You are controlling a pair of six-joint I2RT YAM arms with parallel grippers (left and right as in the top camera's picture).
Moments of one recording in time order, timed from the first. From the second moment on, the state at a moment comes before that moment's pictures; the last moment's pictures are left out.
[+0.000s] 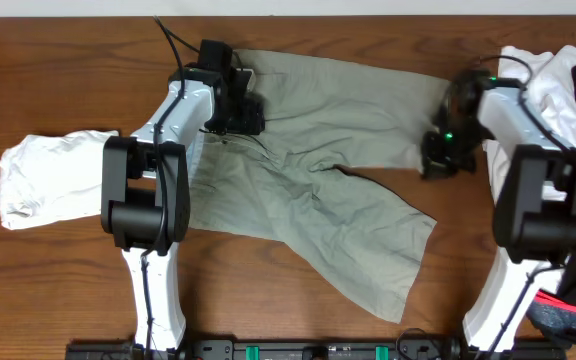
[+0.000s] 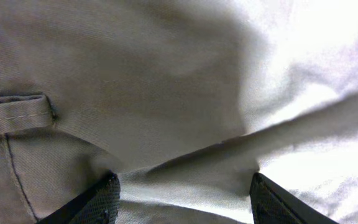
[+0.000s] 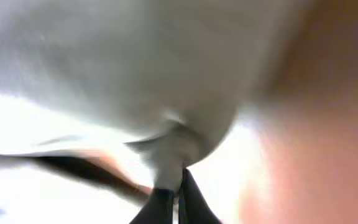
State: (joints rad) left arm -0.16 2.24 1.67 -0.73 0.28 -0.02; right arm -0.08 2.12 1.53 -1.20 -0.25 0.10
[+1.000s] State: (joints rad) left arm -0.16 2.24 1.67 -0.74 0.28 -0.01; right arm -0.06 1.99 1.54 -1.01 -0.41 -0.05
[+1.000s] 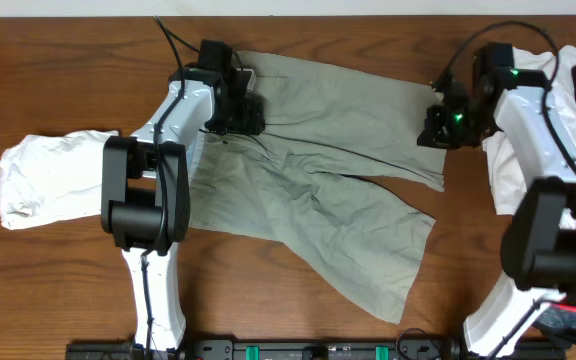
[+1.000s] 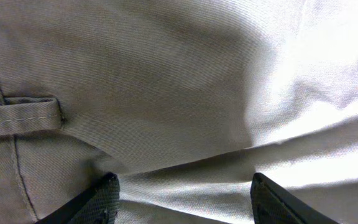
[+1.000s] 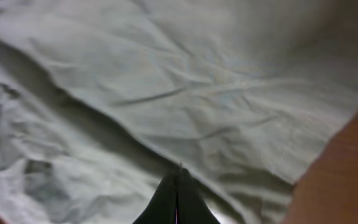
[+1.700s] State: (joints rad) left arm -0.15 2.20 1.66 -0.82 0.28 -0.01; right arm -0.04 2.22 1.55 -0.61 -0.40 0.01
